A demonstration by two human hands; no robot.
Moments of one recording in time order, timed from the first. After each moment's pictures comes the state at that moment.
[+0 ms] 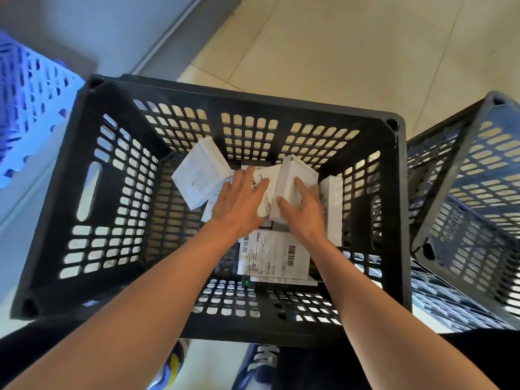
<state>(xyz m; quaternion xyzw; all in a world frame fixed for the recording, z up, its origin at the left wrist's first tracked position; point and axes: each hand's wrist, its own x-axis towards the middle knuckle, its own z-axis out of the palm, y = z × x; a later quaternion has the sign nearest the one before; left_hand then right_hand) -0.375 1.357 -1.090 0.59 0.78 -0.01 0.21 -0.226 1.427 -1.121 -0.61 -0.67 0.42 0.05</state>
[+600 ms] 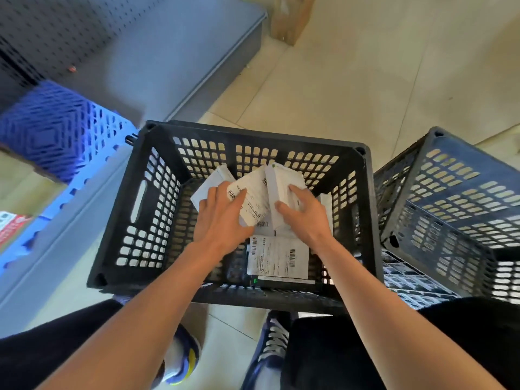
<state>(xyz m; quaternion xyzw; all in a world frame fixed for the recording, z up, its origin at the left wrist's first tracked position) -0.389 1.291 -0.994 0.52 0.84 0.06 0.14 -0.227 1.416 -1.023 -0.54 -0.71 0.45 0.07</state>
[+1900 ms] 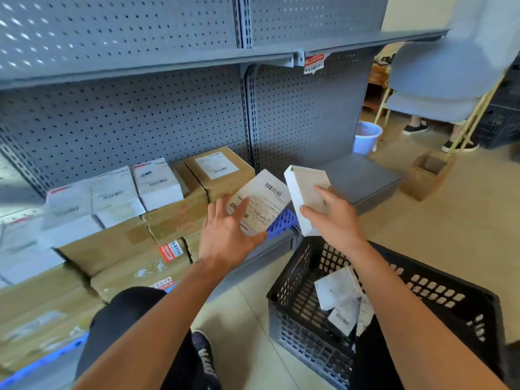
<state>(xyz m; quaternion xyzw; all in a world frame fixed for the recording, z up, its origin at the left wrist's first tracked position) -0.494 1.033 -0.744 0.27 0.93 0.20 -0.14 -0.407 1.256 -0.732 -0.22 -0.87 0.39 0.20</state>
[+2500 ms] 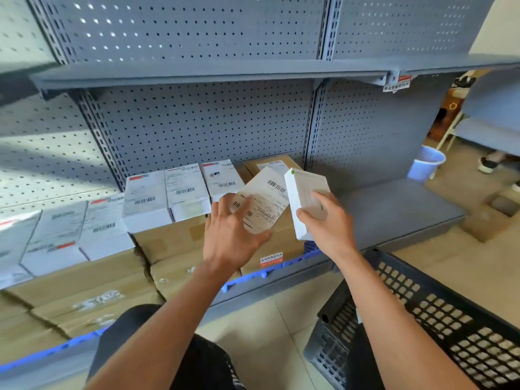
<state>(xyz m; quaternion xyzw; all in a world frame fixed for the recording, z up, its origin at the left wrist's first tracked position) -0.548 0.924 -0.729 0.16 0.94 0.26 -0.18 -0.511 1.136 -0.725 -0.15 -0.87 0.43 0.20</state>
